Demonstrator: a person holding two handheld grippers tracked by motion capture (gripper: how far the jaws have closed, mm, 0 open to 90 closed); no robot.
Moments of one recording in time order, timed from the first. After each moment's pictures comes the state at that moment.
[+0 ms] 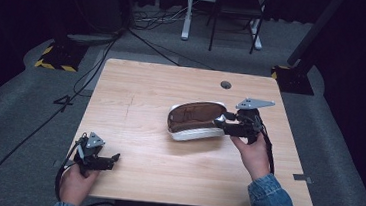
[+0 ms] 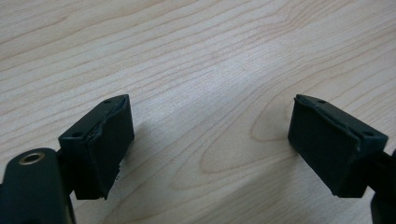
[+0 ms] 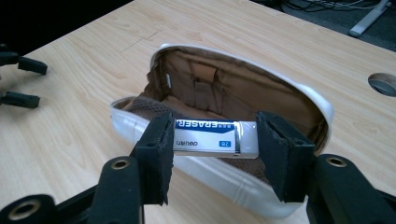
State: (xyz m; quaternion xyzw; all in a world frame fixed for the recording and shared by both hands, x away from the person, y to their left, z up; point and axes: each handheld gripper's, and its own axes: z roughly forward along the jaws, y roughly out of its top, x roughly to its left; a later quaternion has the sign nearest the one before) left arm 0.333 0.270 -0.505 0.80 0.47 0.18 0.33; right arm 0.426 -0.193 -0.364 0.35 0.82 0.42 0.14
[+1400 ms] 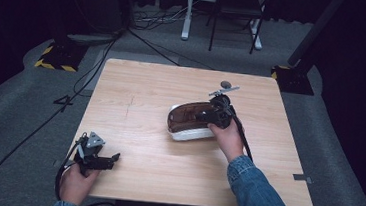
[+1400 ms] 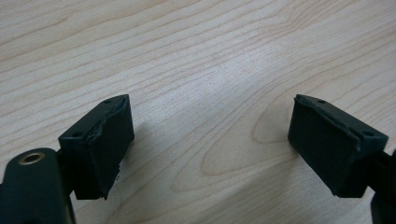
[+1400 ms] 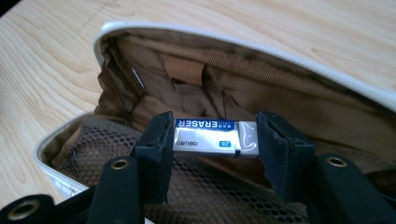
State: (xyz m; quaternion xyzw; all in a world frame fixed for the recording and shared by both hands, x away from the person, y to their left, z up) left arm 0.334 0.270 -0.505 0.80 0.47 0.18 0.33; right arm 0.499 -0.134 -0.413 0.41 0.84 0.34 0.07
